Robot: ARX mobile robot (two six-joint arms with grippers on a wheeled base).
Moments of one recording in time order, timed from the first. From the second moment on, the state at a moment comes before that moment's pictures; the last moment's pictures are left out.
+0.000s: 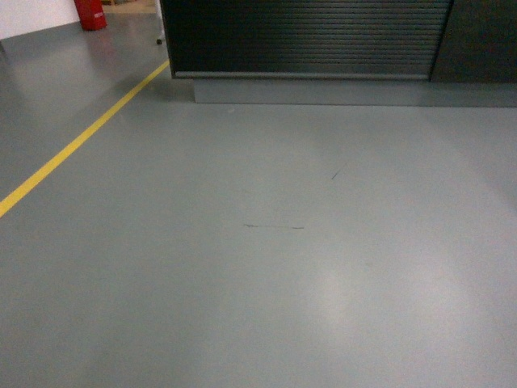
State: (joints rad) left arm 0.00 0.01 0.01 0.00 0.00 0.00; right arm 0.00 0.01 0.01 0.00 0.00 0.00
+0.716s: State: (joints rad) left arm 0.00 0.01 0.01 0.00 0.00 0.00; right arm 0.00 0.00 0.01 0.00 0.00 0.00
